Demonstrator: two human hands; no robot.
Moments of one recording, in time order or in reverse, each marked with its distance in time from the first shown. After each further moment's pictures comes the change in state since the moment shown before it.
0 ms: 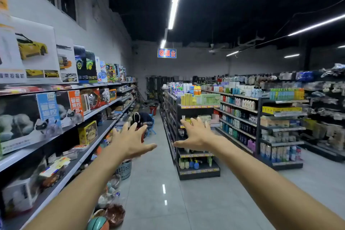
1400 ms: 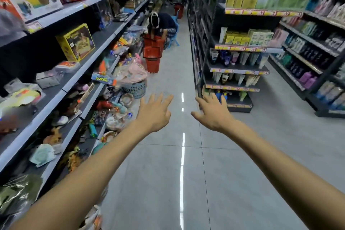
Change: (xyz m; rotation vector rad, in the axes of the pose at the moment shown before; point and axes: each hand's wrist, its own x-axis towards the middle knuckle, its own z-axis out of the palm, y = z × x) left_hand 0.503 -0.039 0.452 -0.091 -0.277 0.000; right_hand 0.554 0.170 0.409 -0.021 -0.219 -0.110
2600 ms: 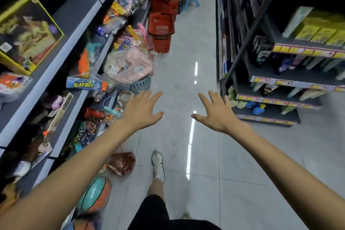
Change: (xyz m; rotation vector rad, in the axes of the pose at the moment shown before) left_hand 0.594 -0.269 0.119 -0.020 -0.208 -0.098; right_hand 0.654 0.093 0.142 0.118 -0.320 -0.049
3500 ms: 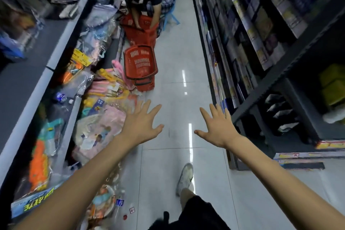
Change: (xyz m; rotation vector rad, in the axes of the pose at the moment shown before) left_hand 0.571 -0.104 -0.099 0.098 -0.069 0.119; right_hand 0.507 0.116 -0.148 -0.054 -0.056 0.148
